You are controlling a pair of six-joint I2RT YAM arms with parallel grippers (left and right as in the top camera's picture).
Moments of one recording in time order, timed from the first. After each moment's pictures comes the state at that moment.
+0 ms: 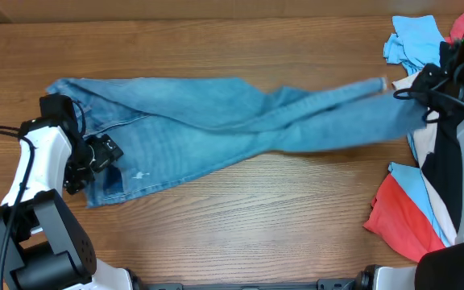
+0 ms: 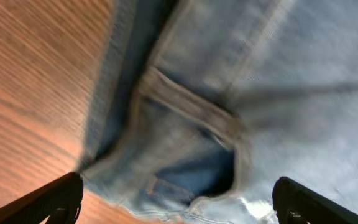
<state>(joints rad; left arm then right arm) 0.33 1.72 1.14 -0.94 -0.01 -0.43 -0.26 1.57 1.52 -0.94 0.04 0.30</state>
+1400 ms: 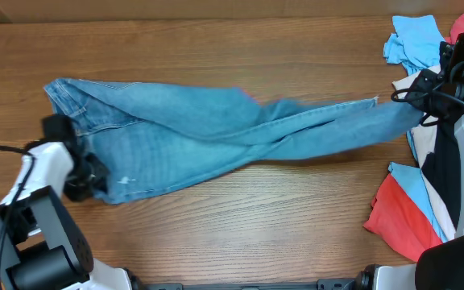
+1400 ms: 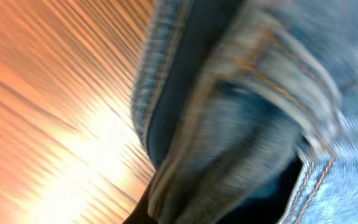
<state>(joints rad) 0.42 1.73 1.02 -0.82 -0.10 -0.44 -0.25 1.58 1.51 -0.96 0.04 0.28</state>
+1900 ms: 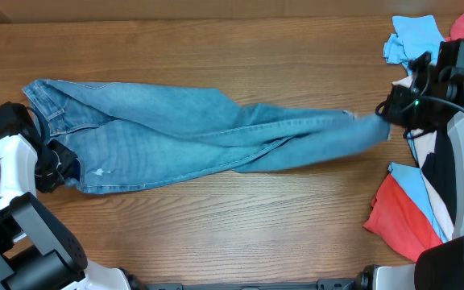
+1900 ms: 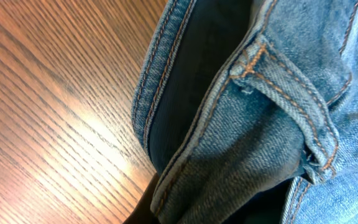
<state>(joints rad) 0.54 1.73 1.20 -0.93 -0.06 -0.44 -0.21 1.58 1.51 -1.20 -0.24 0.10</state>
